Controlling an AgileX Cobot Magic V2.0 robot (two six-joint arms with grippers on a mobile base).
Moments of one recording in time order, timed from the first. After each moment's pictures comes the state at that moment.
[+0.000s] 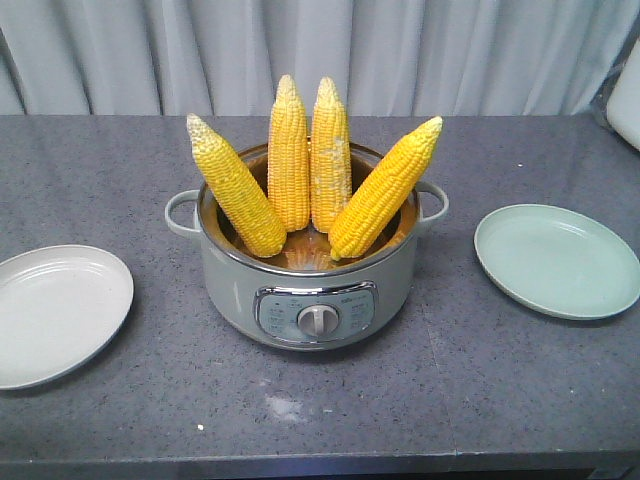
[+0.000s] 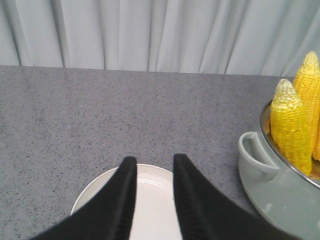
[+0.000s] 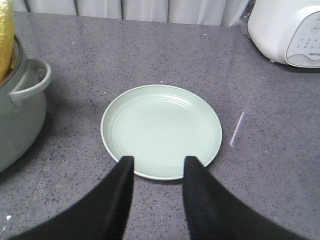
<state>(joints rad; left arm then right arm) -0.01 0.69 -0.88 -0.01 0.63 -0.08 0.02 0.67 -0.78 -0.06 0.68 -0.01</state>
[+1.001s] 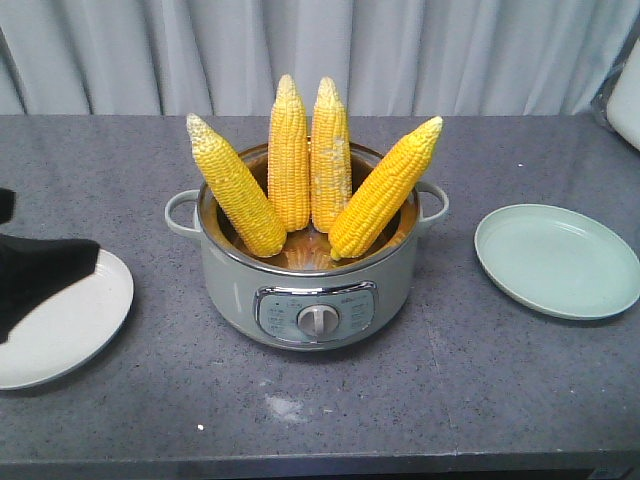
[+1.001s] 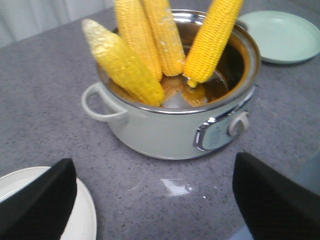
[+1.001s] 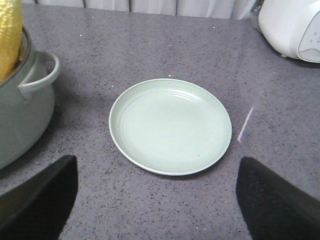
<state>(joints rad) -0.28 0.88 -1.01 -0.40 0.83 0.46 0.02 0.69 -0.79 -0.01 0.69 -0.05</state>
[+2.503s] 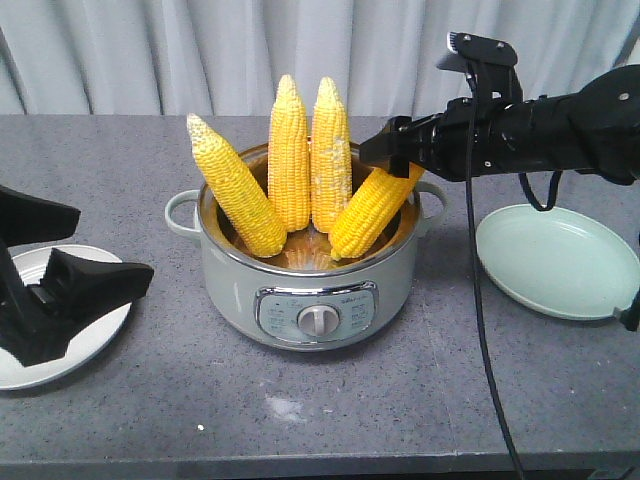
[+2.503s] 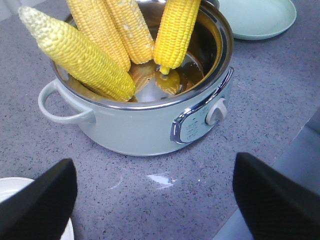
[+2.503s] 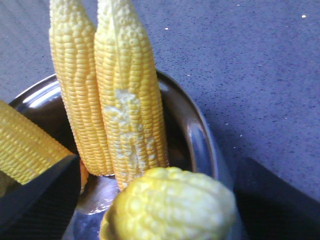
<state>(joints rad) -0.35 0.96 -1.01 -0.40 0.82 0.49 0.20 1.68 -1.35 0.92 0.57 -0.72</state>
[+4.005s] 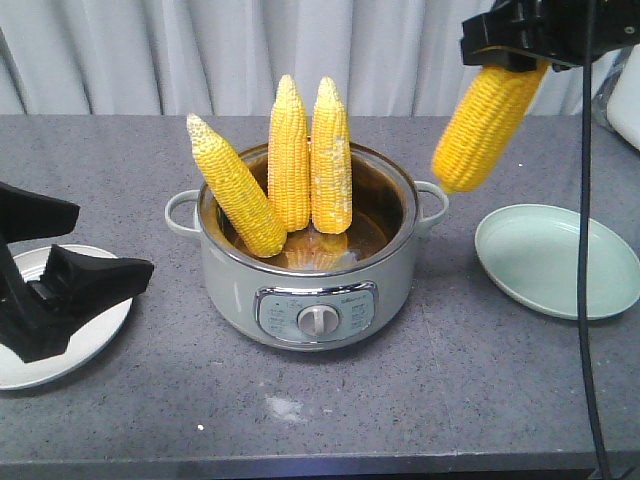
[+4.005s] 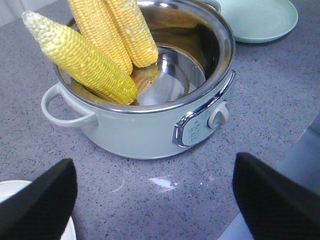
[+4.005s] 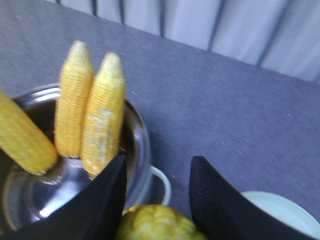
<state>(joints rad) -0.35 0.96 -1.01 -0.40 0.81 0.50 0.20 1.49 -1.71 0.20 0.96 -0.24</state>
